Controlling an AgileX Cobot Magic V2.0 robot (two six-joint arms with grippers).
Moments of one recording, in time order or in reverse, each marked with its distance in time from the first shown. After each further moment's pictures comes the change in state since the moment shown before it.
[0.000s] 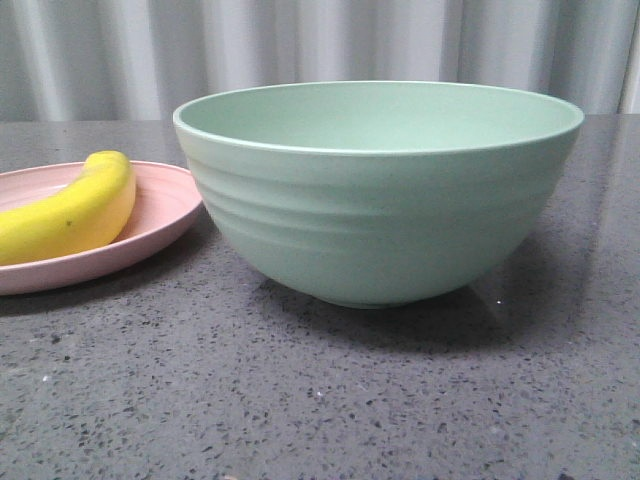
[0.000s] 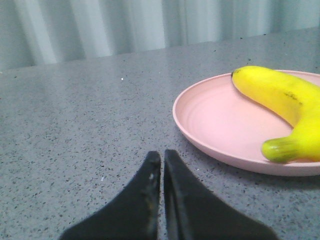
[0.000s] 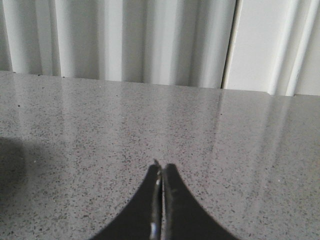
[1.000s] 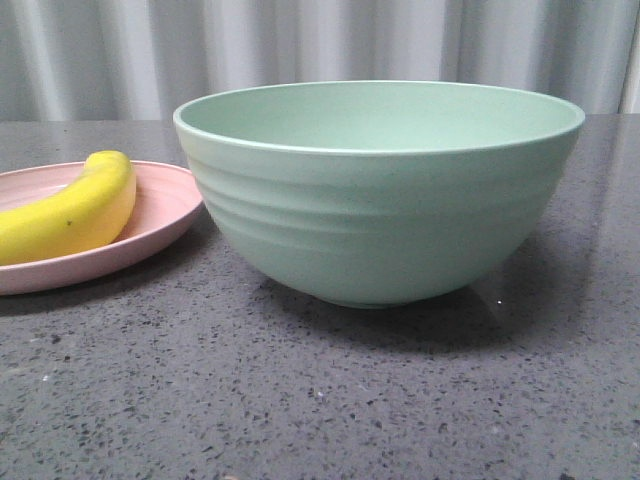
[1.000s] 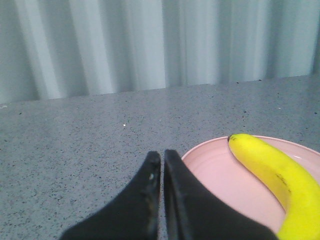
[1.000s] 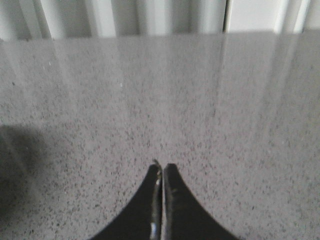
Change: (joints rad) left arm 0.000 0.225 -0.253 -0.046 -0.008 0.000; right arm 0.000 0.319 -0.299 0.129 0.290 0.000
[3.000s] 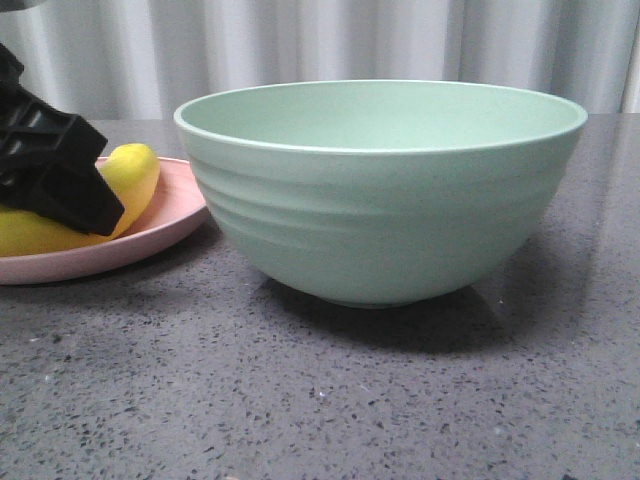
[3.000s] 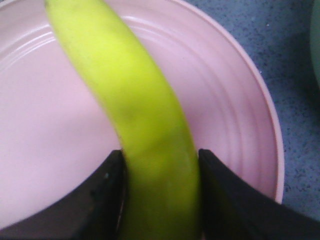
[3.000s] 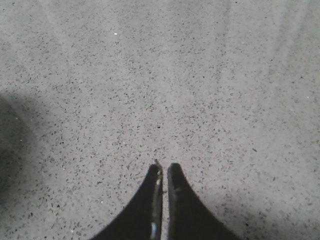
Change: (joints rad) left arm -0.397 1.081 -0.492 -0.100 0.192 0.000; right arm 0.000 0.202 -0.056 0.059 0.041 0.000
